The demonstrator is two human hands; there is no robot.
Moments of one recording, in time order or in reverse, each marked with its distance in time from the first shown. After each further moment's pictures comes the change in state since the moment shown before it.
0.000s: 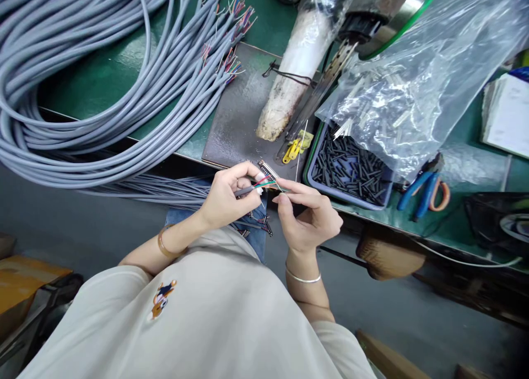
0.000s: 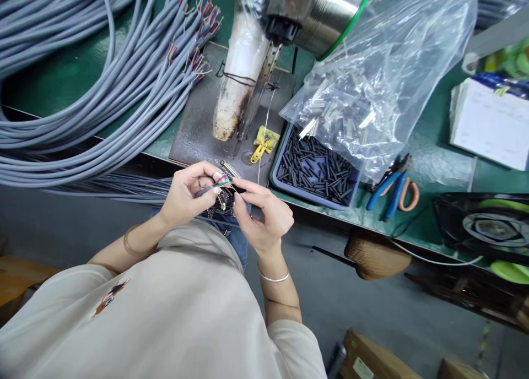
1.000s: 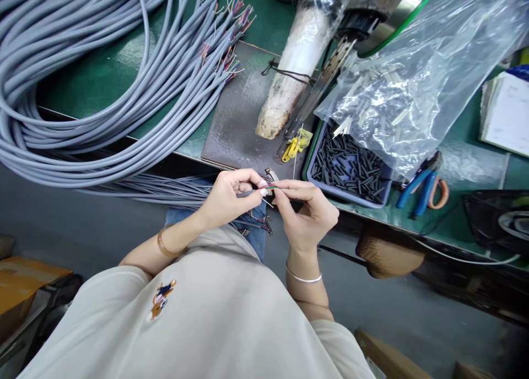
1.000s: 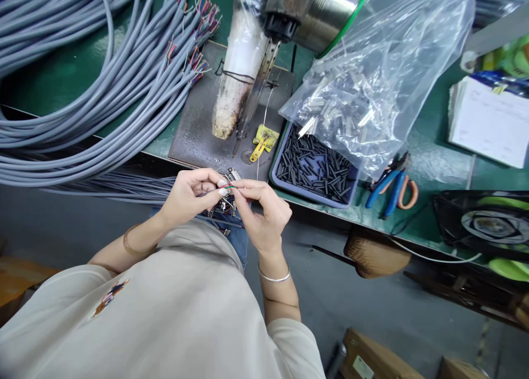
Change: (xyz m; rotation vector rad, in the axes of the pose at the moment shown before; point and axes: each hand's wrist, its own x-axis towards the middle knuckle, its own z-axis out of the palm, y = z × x) left_hand -0.002 0.000 0.000 -0.016 -0.047 -0.189; right_hand 0.004 -0.001 -0.003 0.037 -0.093 0.098
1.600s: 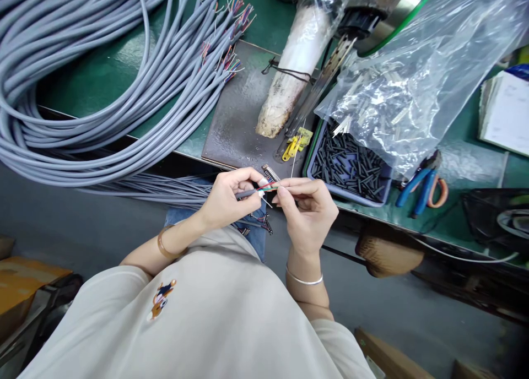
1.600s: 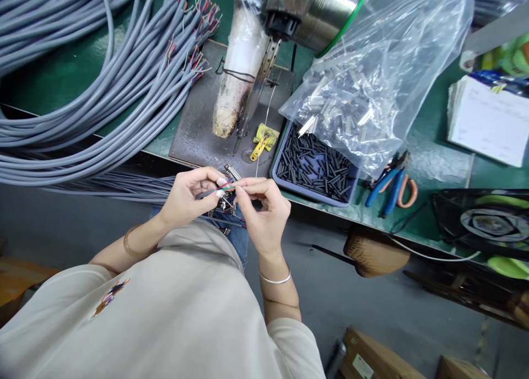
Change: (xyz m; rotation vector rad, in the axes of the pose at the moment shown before) left_hand -0.003 -0.003 -0.001 0.092 0.033 0.131; right_hand -0.001 -0.009 0.000 0.242 -0.003 0.312
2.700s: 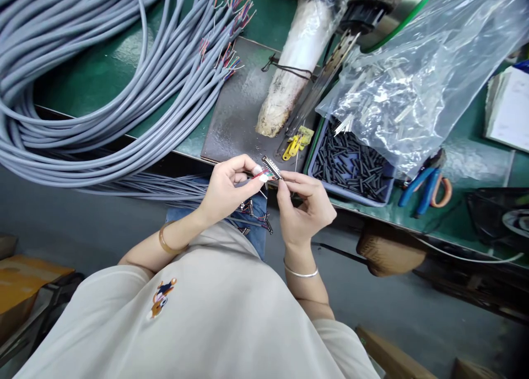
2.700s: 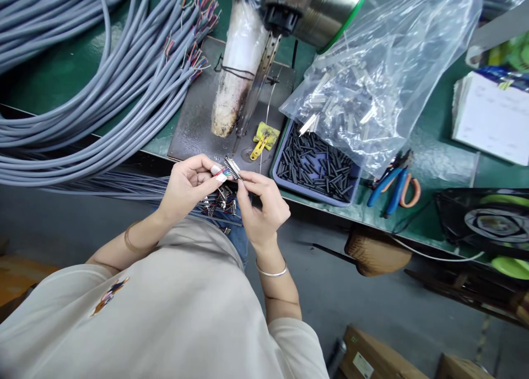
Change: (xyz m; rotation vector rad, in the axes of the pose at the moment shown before) left_hand 0.013 0.004 0.004 -0.173 0.114 -0.069; right_hand 0.004 0.018 0.007 -0.352 0.149 -0.386
